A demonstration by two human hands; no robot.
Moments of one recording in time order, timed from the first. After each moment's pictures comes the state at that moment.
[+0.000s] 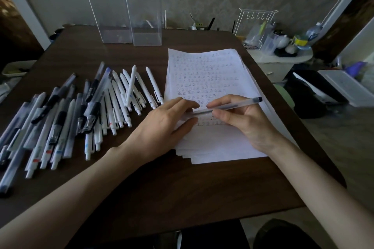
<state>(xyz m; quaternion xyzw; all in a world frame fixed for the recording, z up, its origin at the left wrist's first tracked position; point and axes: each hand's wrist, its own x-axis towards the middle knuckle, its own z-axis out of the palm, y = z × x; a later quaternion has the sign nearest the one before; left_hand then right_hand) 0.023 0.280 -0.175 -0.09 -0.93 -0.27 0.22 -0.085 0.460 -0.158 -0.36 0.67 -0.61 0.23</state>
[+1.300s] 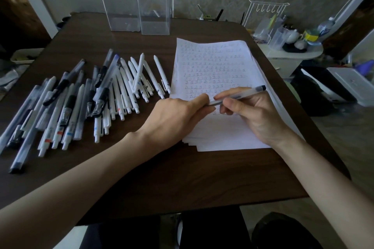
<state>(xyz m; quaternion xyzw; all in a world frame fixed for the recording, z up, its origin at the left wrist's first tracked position) 0.025 0.296 -0.172 -0.05 -0.95 -0.17 0.27 -0.088 0.461 -0.165 -0.41 0.63 -0.62 0.23</state>
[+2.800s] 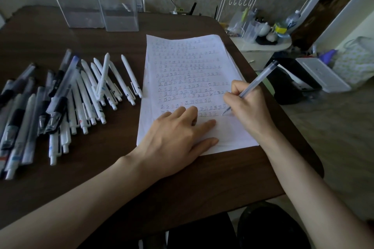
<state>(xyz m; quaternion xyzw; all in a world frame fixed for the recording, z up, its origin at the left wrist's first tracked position) 0.016 0.330 -0.183 -0.14 -0.97 -0.12 0.17 -0.107 0.476 -0.172 -0.25 0.80 -0.55 0.02</state>
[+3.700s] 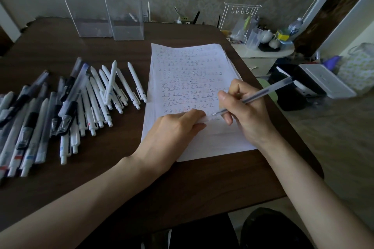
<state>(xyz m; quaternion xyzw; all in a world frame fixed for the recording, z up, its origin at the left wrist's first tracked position) 0.016 0.327 -0.181 -0.07 -0.91 -0.32 0.25 -0.094 0.472 -0.160 -0.37 0.64 -0.67 0.11</state>
